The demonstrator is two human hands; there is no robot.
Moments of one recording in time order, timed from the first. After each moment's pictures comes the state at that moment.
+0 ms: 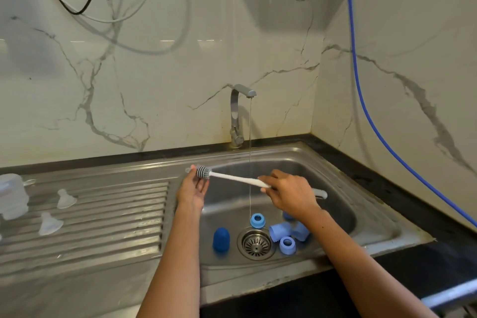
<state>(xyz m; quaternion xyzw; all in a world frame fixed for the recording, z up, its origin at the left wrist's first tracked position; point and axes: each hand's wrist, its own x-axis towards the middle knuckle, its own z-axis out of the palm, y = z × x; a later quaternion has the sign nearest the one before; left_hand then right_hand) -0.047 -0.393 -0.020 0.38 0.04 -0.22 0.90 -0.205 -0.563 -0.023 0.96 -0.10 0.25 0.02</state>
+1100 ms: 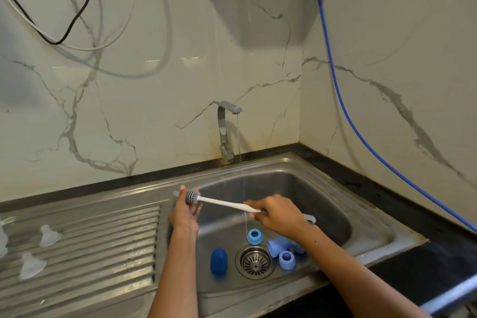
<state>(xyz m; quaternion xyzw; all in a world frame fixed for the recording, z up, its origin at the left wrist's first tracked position) -0.044 -0.400 -0.026 0.43 0.05 -0.17 0.89 -0.200 -0.556 -0.029 0.97 -0.09 0.19 -0.10</state>
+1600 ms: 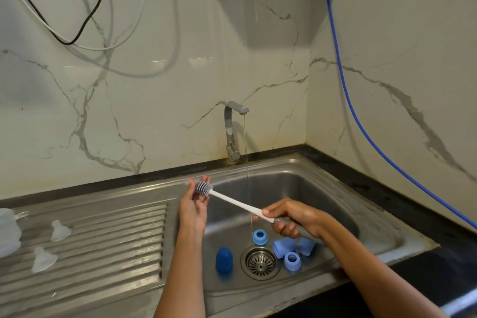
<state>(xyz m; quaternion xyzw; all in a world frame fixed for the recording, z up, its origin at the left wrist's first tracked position) -0.042 -0.404 -0.021 0.28 -0.03 -0.22 0.93 -0.220 -0.577 -0.012 0.69 -0.14 -0.10 -0.71</state>
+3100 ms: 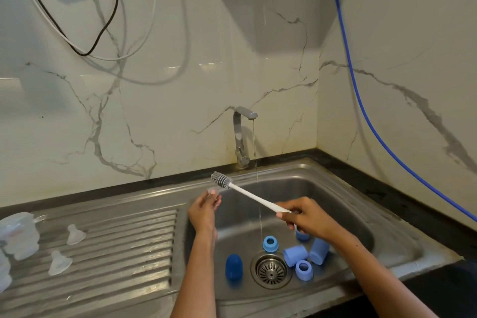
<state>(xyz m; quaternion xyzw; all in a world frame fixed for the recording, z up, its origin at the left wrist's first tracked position) -0.047 -0.415 -0.034 0.52 -0.04 -0.05 0.85 -0.220 -0.580 -0.026 0.86 -0.08 0.18 -0.46</state>
